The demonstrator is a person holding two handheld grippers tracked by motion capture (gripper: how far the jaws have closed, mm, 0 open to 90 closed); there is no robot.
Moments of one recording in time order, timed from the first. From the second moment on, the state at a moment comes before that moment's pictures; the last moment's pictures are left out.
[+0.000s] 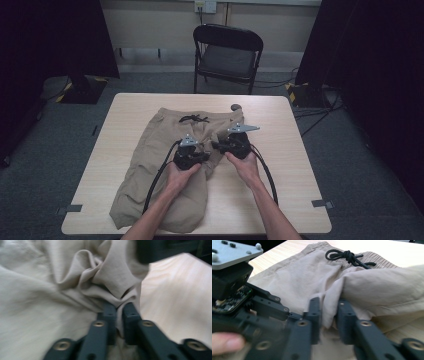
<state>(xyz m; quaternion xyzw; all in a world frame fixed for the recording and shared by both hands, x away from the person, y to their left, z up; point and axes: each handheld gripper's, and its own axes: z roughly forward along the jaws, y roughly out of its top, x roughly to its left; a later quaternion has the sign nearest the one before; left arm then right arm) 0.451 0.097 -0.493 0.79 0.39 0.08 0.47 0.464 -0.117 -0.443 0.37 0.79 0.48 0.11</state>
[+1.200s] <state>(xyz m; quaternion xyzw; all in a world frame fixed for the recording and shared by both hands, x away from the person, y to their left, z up) 0.421 0.118 -0.500 0.78 0.37 0.00 0.50 0.494 -0.089 -0.461 0.39 0.80 0.45 0.09</state>
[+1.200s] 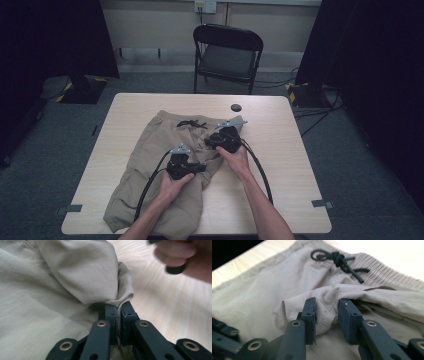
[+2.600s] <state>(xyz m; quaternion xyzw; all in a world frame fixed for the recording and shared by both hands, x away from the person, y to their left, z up) 0.467 0.140 -0.504 0.74 0.48 0.06 0.47 0.499 -0.114 -0.492 0.44 0.78 0.43 0.12</state>
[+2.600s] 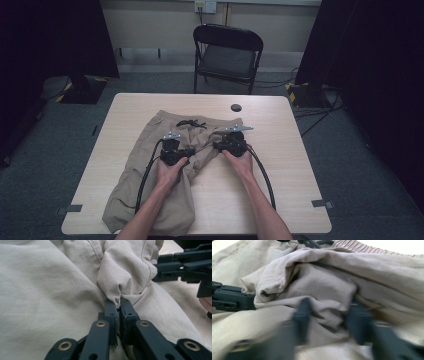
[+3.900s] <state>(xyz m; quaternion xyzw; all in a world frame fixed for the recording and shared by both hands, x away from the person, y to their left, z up) 0.445 0.134 -0.482 0.73 0.42 0.09 0.53 0.470 -0.180 -0.420 0.42 0.73 0.51 0.15</state>
